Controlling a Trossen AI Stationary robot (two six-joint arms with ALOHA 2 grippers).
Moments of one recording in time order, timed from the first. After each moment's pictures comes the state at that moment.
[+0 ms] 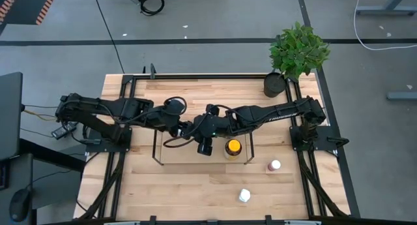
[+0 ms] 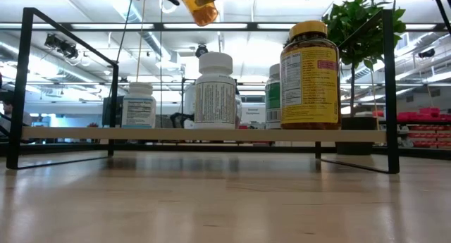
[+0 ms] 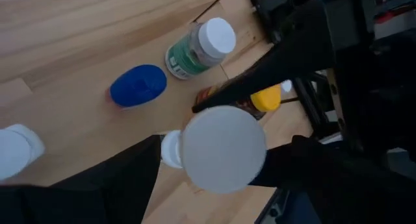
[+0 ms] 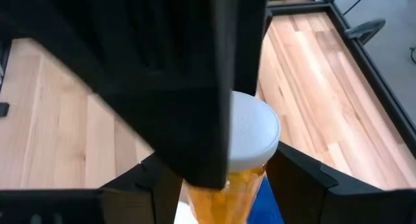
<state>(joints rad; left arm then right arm) -0.16 1.37 1.42 -0.79 -0.22 -1.17 0.19 1.90 1.92 -0.80 0.33 0.24</state>
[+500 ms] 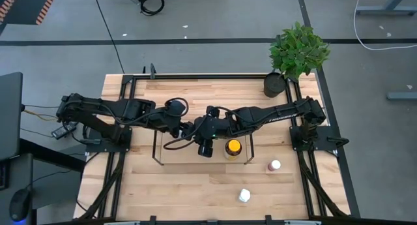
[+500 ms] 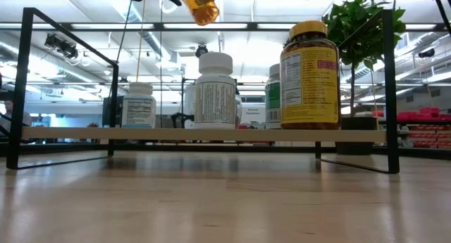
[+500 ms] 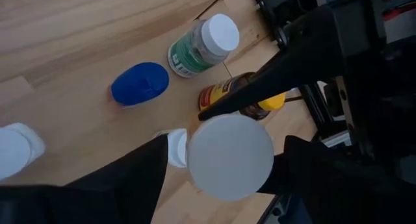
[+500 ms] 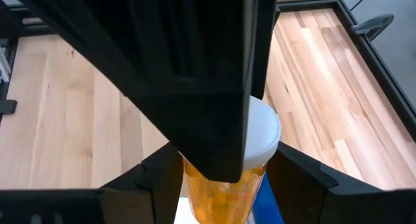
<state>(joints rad) -0.16 1.39 1.42 -0.79 -0.22 -1.17 0.19 1.91 1.92 -0.80 0.32 0.26</state>
